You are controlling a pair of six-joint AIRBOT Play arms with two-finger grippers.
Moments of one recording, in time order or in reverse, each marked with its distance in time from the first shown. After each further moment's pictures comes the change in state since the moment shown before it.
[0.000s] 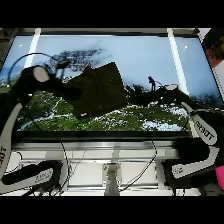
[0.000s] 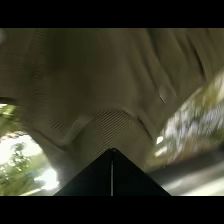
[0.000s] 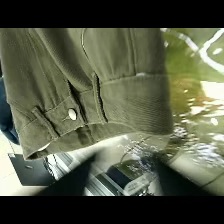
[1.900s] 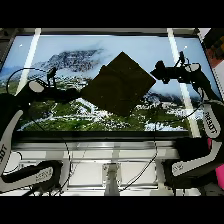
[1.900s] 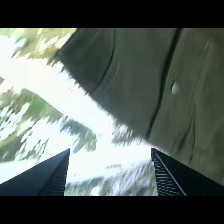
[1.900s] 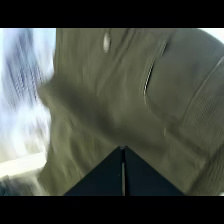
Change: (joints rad) left arm 0.051 -0.016 -0.232 -0.245 0.341 0.077; right arm -0.218 -0.046 0.415 -0.321 -0.103 0.292
